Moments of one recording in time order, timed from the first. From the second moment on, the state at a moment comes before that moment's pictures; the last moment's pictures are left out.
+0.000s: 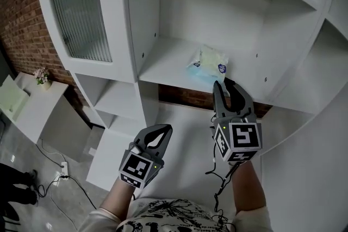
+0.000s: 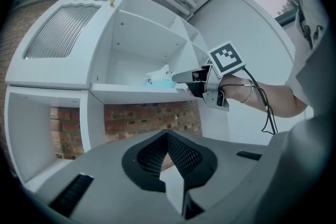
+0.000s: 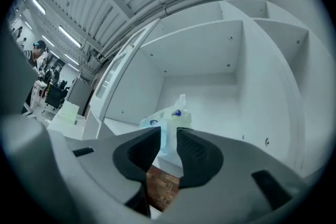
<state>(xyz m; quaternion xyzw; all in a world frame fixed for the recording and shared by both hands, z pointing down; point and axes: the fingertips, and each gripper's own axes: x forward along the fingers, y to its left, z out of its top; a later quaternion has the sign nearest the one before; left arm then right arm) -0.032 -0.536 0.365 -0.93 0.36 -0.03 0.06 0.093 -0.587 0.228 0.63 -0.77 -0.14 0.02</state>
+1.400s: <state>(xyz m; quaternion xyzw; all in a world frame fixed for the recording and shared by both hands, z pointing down) -0.097 -0.502 0.401 -0.91 0.40 -0.03 0.01 0.032 -0.500 0.362 0.61 -0.78 -0.10 0.06</state>
